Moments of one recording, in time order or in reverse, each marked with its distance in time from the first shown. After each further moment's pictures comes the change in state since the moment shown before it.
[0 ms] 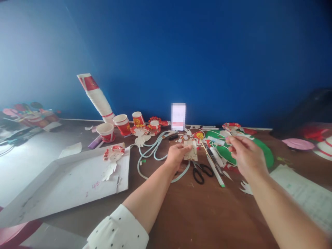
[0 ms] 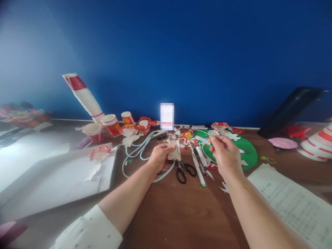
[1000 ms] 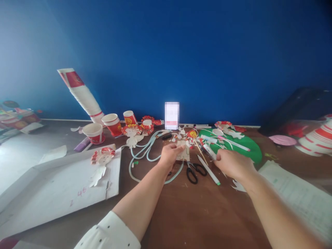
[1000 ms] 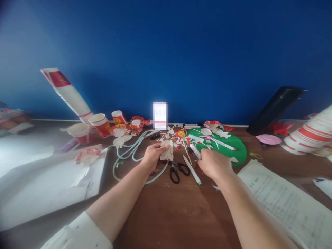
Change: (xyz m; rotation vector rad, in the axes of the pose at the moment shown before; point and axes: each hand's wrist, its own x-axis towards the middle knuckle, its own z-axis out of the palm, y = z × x) left_hand 0.003 -0.003 -0.005 0.147 0.030 0.037; right_hand -0.009 -0.016 -0.010 -1.450 -0.547 0.015
